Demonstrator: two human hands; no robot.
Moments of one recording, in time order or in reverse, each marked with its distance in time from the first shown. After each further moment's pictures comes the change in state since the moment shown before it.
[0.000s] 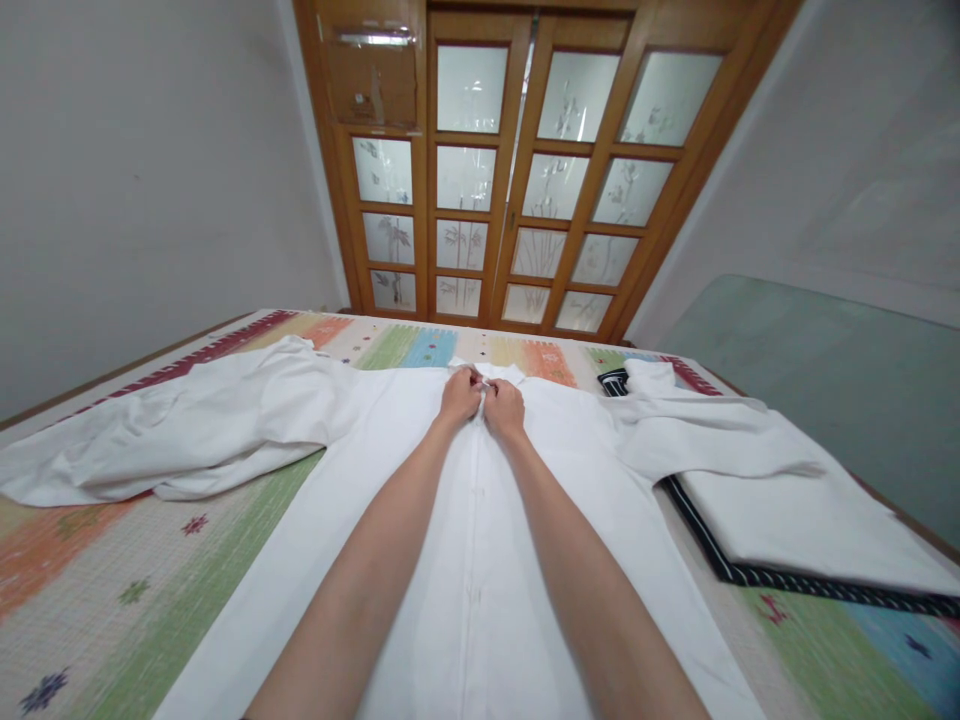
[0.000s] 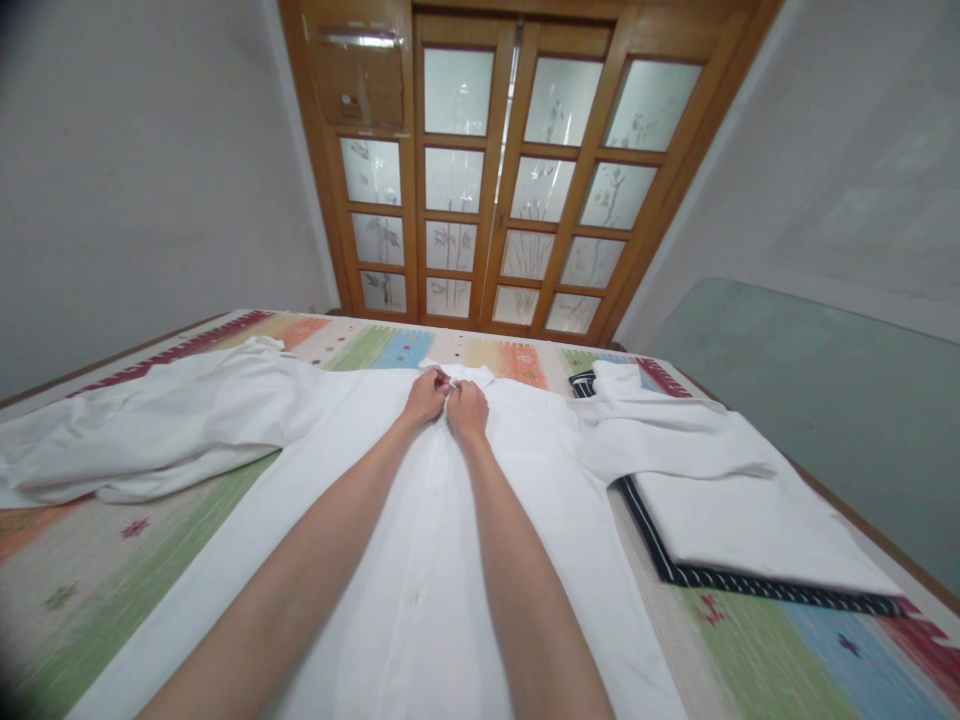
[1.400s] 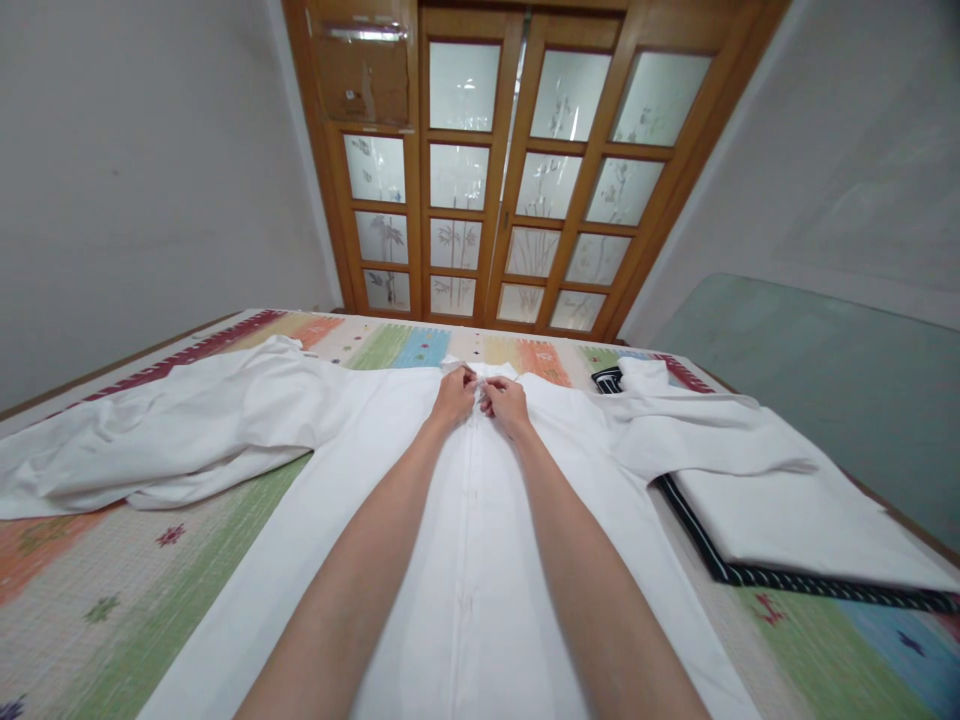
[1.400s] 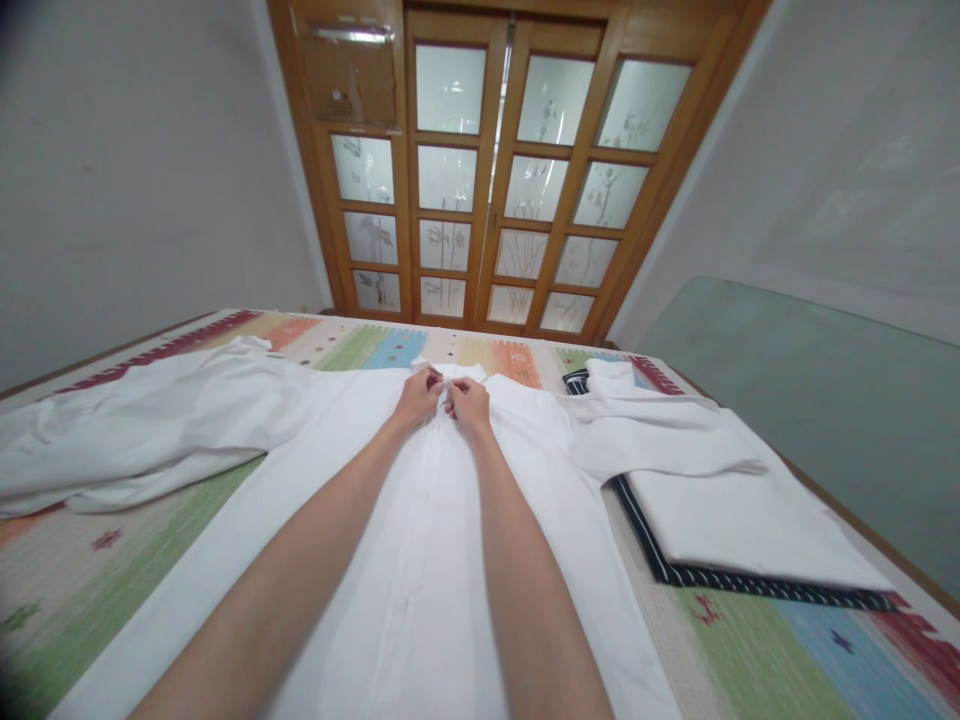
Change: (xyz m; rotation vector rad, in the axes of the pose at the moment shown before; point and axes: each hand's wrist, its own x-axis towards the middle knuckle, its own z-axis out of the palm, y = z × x) left_hand 0.001 -0.004 0.004 -0.217 0.059 0.095; right_hand 0.016 0.019 0.002 0.857 -0.083 0.166
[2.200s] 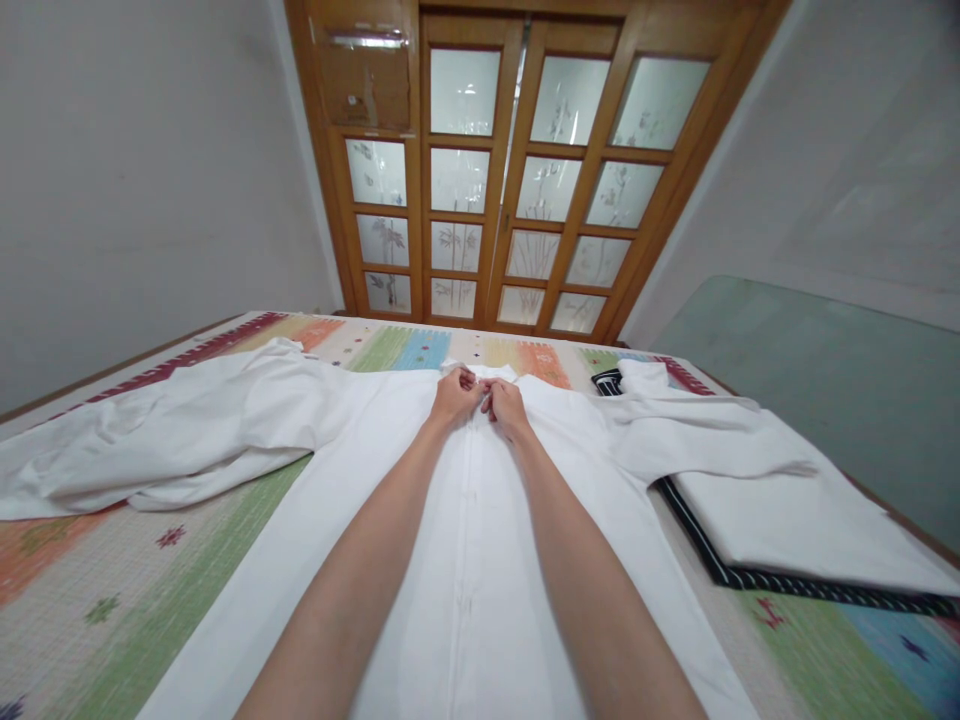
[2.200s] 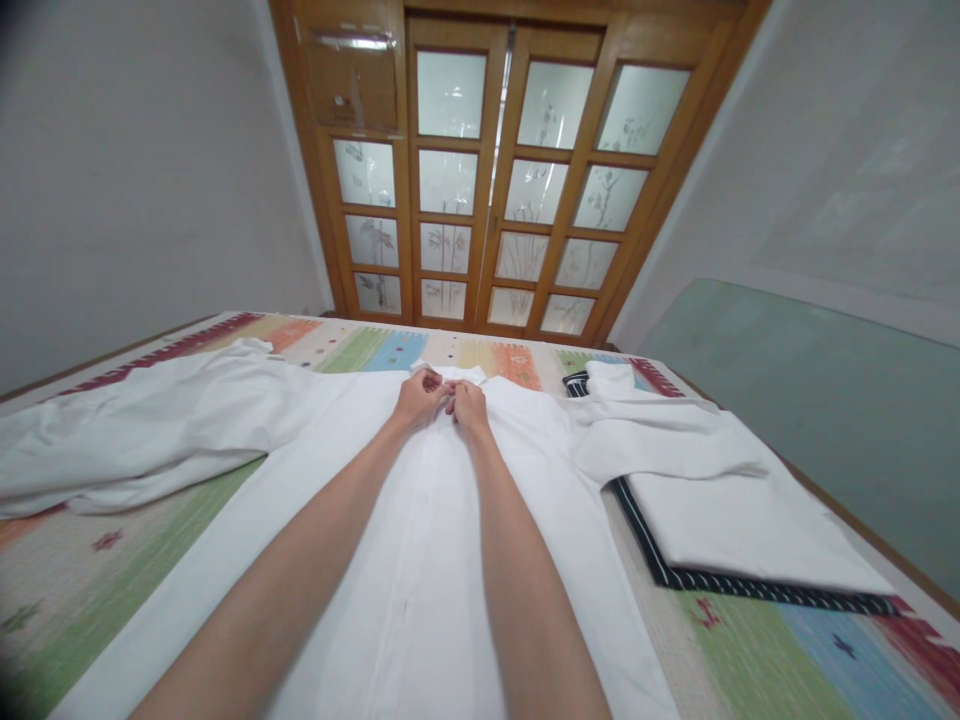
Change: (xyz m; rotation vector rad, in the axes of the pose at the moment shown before) left_hand -0.003 0.004 0.000 -0.136 0.089 -0.048; right_hand 0.001 -0.003 -0.001 -0.043 -0.055 0.006
